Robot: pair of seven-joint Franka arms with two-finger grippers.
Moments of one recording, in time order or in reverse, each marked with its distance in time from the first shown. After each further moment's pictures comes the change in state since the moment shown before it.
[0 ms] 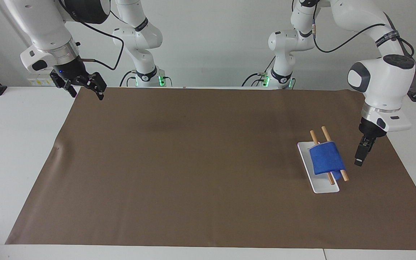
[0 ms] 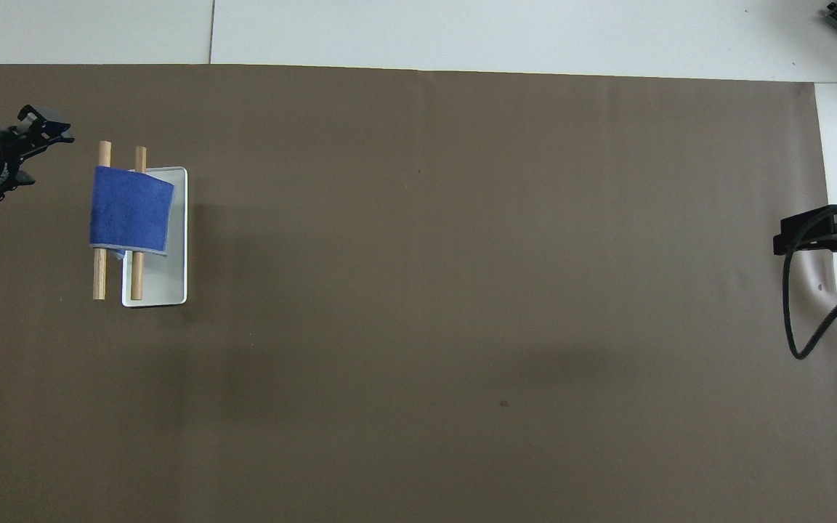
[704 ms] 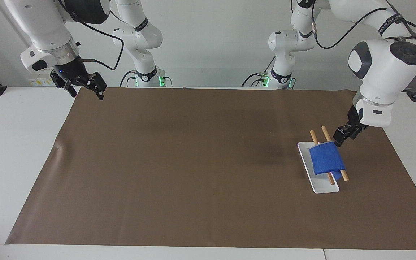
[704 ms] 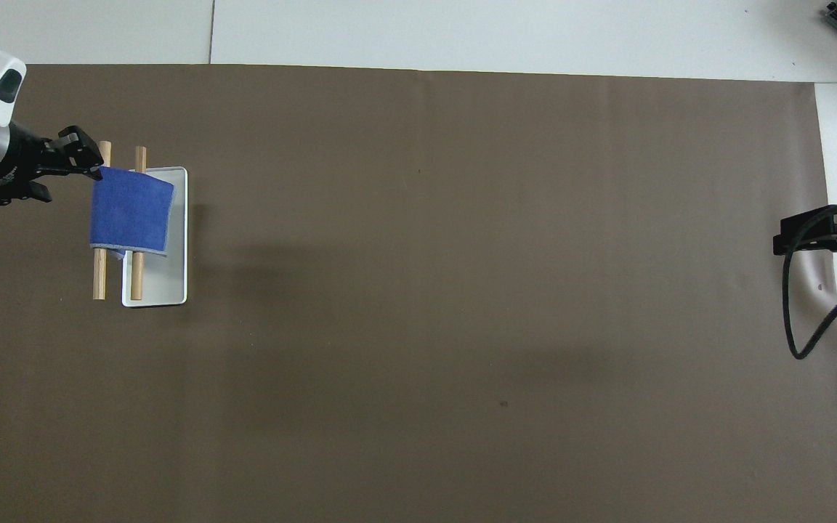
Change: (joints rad) left arm -0.001 0.024 -0.111 0.244 -0.001 -0.502 0.240; right arm 0.000 0.000 0.000 0.000 0.000 0.000 0.000
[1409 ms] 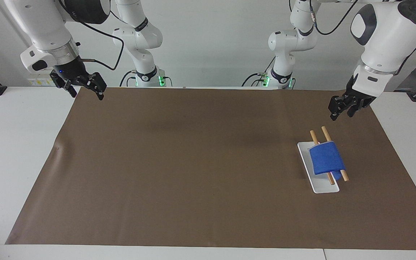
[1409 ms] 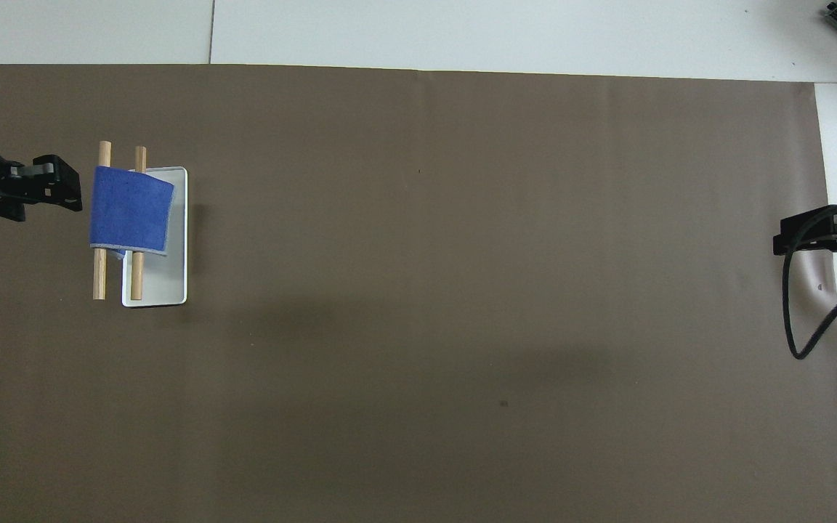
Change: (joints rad) left arm 0.000 -0.111 -0.022 0.039 -0.034 -0.183 0.221; right arm 0.000 0.000 0.000 0.000 0.000 0.000 0.000
